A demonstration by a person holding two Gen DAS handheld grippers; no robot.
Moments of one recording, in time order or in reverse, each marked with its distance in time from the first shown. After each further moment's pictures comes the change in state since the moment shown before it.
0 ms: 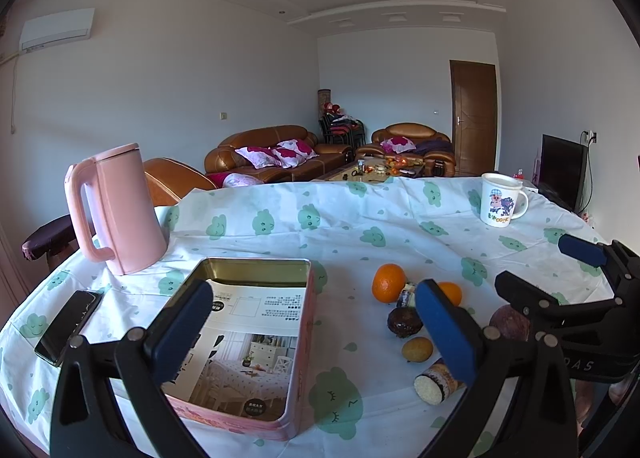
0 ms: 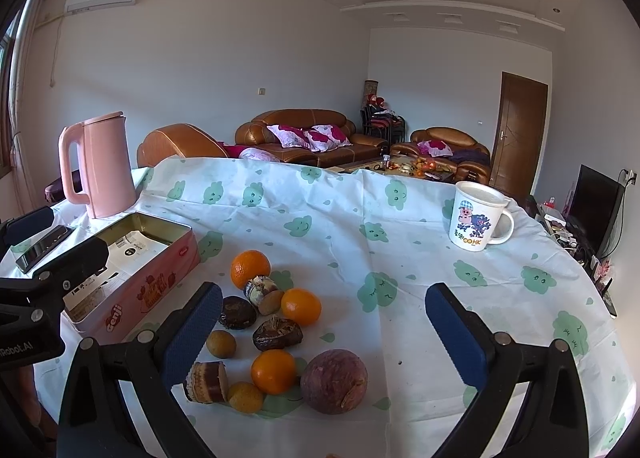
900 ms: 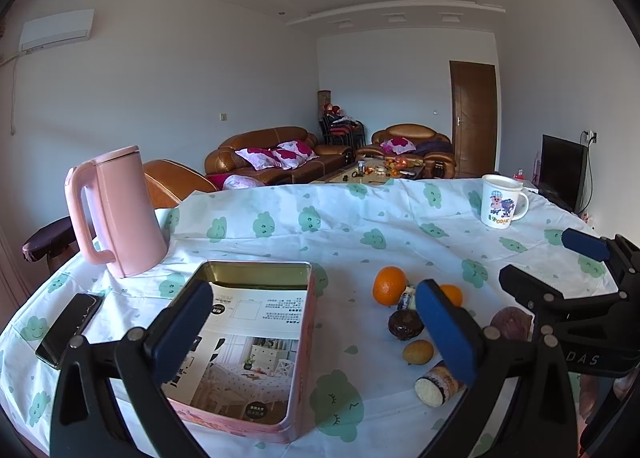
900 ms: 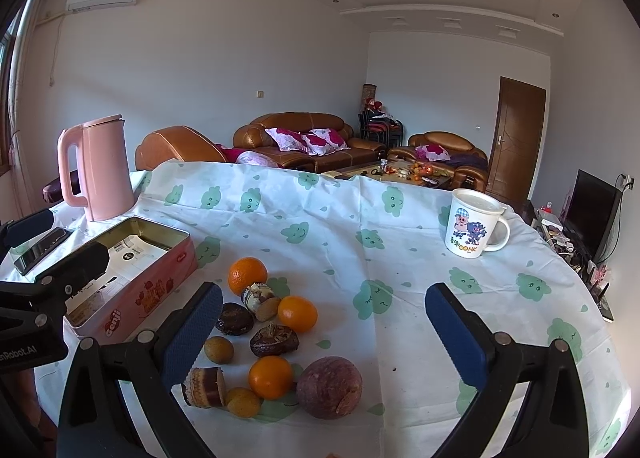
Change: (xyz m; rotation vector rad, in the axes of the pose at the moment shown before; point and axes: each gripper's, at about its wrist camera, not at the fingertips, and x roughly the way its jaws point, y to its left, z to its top) left arm 0.000 0.000 0.001 0.001 0.000 0.000; right arm -0.003 -0.001 0.006 -0.008 -0.011 -0.013
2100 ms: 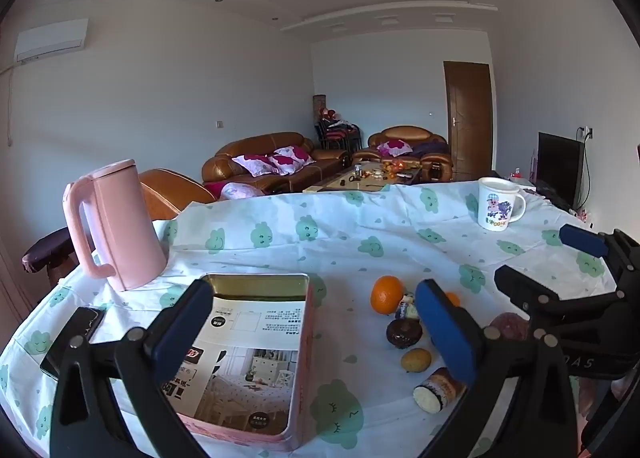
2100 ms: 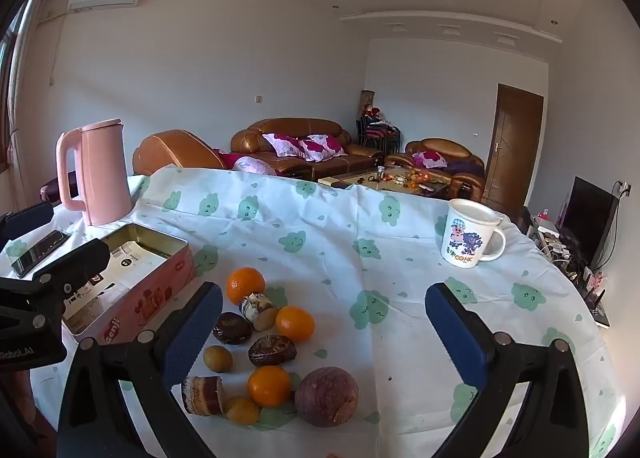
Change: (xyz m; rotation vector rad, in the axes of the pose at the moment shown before) left arm -0.005 -0.003 0.008 0.022 -0.029 0.000; right arm -0.004 0.001 0.006 -0.006 -0.026 -0.011
